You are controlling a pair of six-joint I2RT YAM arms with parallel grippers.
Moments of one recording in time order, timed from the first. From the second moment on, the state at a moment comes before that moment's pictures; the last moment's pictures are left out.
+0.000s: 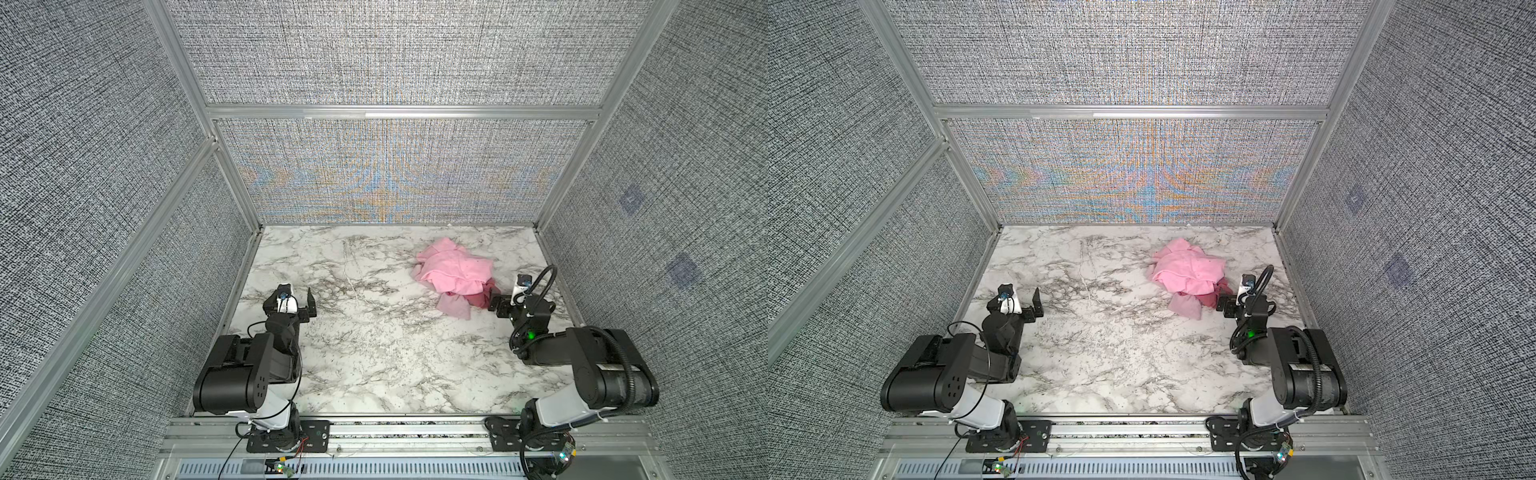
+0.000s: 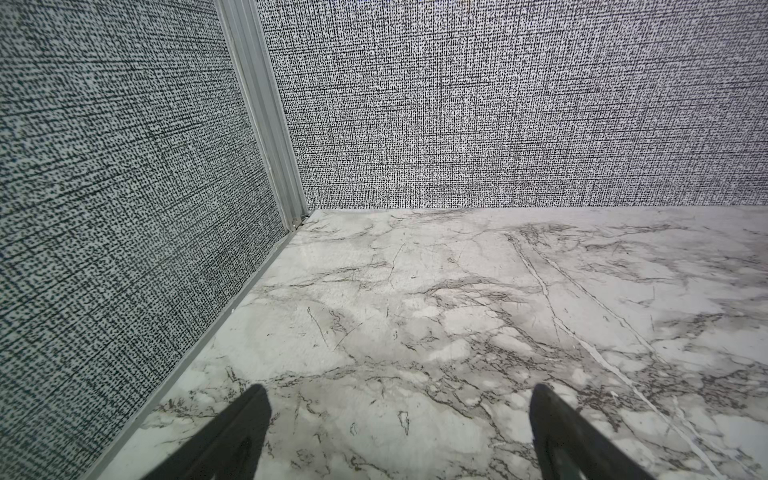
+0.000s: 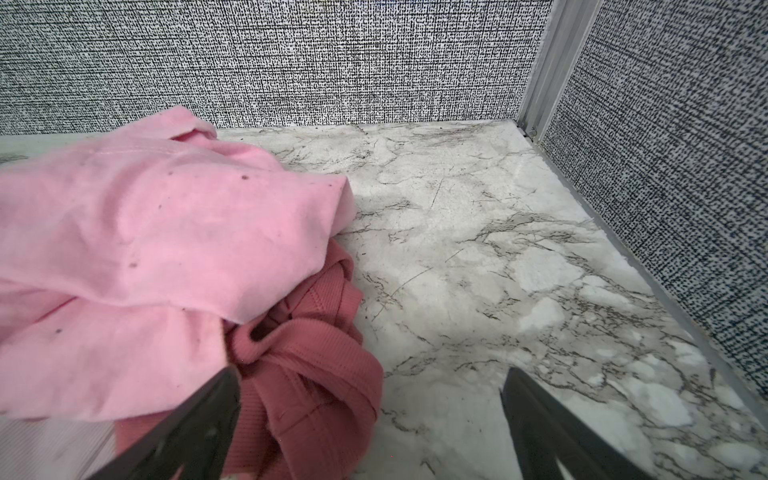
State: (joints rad) left arm -0.01 1.54 0.15 1.29 -0.07 0.05; right arm -0.04 1.54 0.32 0.93 0.00 0.02
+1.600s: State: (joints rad) left arm -0.09 1.05 0.54 0.33 -0.04 -0.29; right arm 0.57 2.10 1.80 -0.51 0.16 0.12
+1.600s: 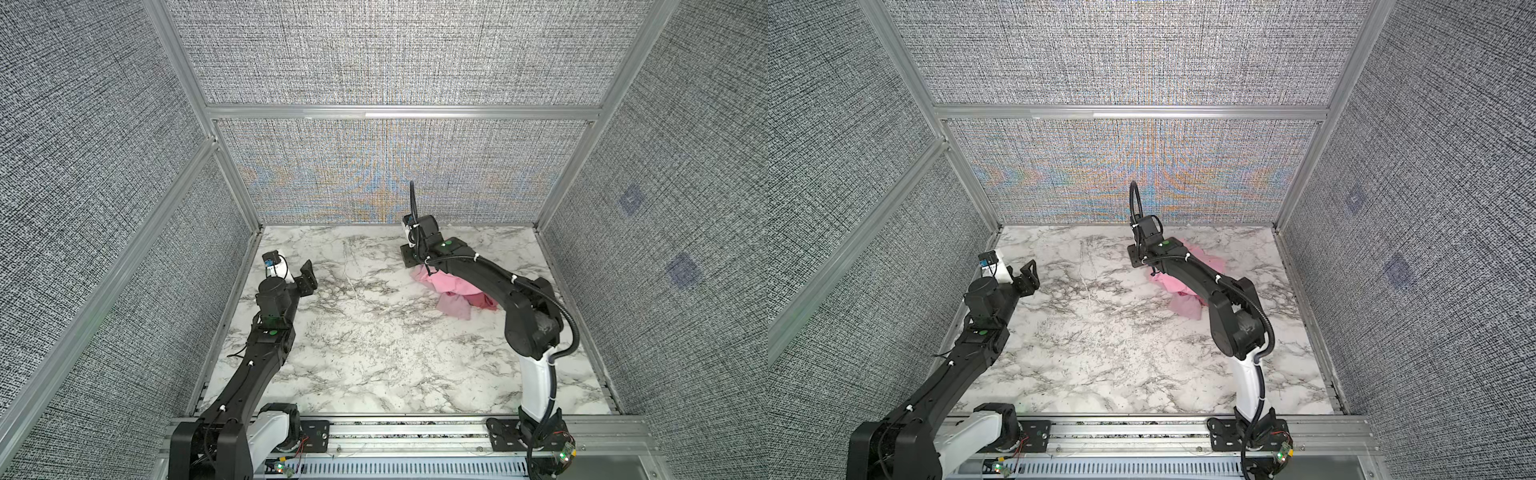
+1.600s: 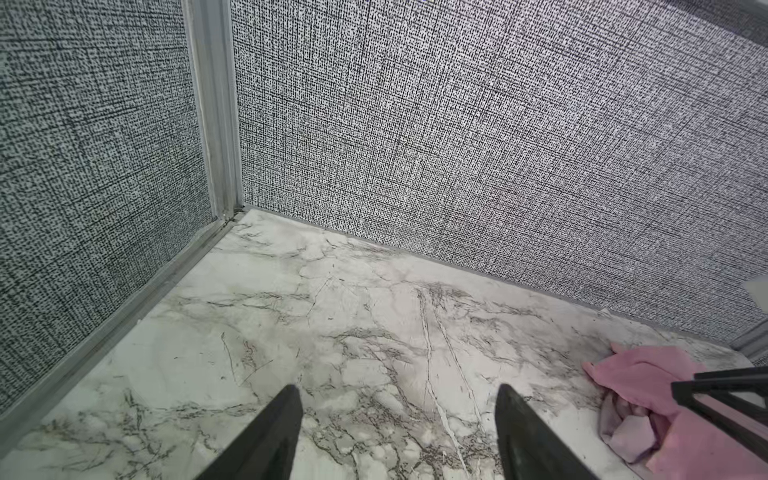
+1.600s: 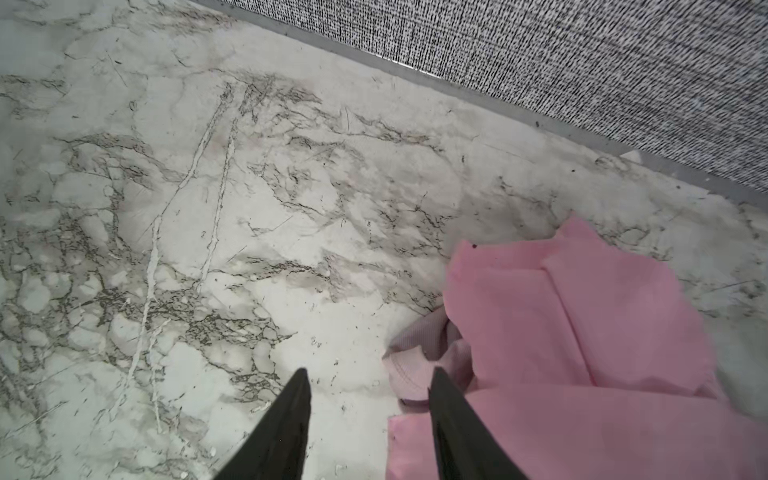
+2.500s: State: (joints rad) left arm -0.09 1.06 0.50 0.31 -0.03 -0.29; right arm 0.61 2.34 2.05 -0.78 0.40 0.12
